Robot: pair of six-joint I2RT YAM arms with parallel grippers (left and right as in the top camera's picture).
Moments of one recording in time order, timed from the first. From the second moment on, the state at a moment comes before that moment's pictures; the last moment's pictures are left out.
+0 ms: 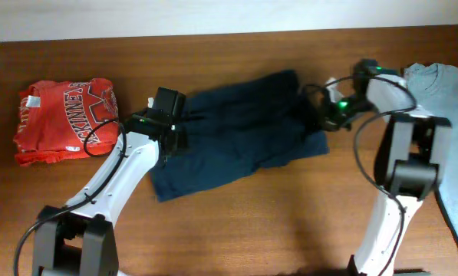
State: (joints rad) left arm -0.30 1.68 1.19 -0.76 -0.16 -0.40; right arm -0.20 2.28 1.70 -1.08 -0.63 -0.07
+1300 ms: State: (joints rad) left arm -0.16 1.94 1.19 -0.47 0.31 -0.45; right arm -0.02 2.06 1.70 -1.17 -0.59 -0.08
